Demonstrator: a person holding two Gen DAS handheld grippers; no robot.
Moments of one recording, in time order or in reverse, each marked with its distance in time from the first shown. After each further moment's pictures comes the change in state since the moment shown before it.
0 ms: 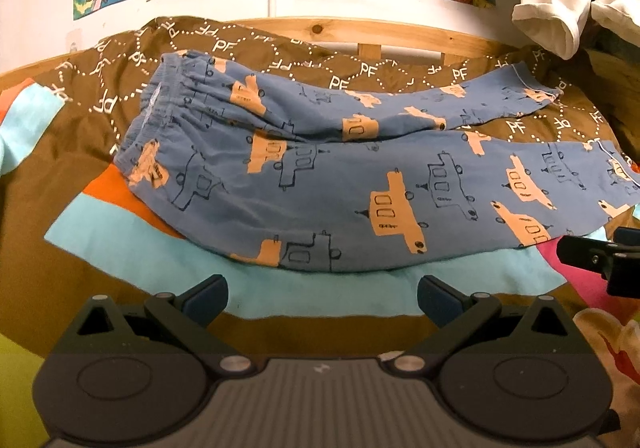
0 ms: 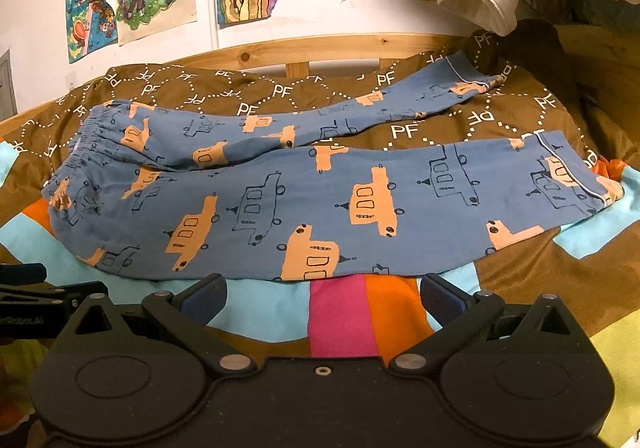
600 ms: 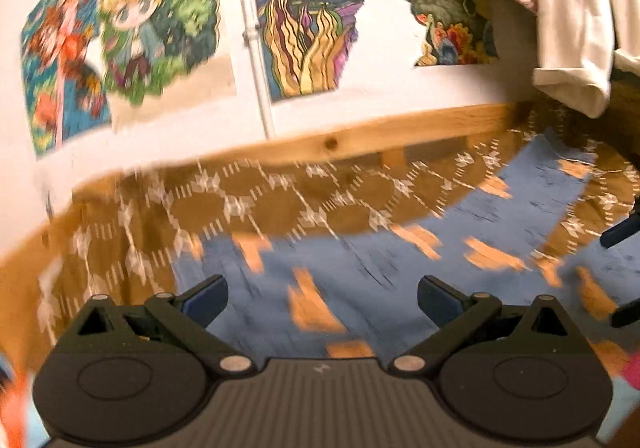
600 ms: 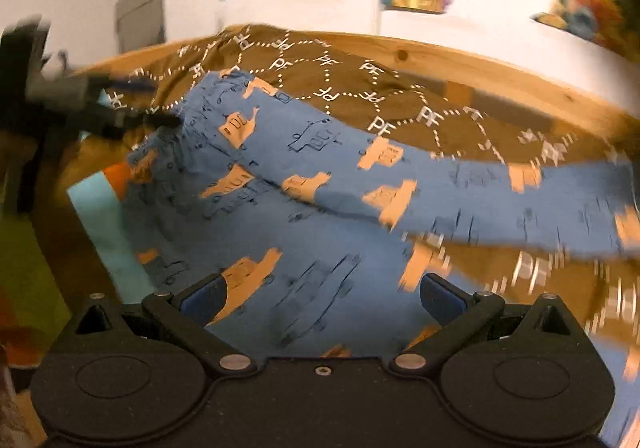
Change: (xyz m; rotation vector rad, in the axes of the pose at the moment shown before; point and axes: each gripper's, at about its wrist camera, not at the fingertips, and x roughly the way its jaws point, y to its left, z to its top) left arm 0.057 0.064 0.183 0.254 -0.167 0.004; right arm 0.092 -0.012 0.134 -0.430 0.139 0.455
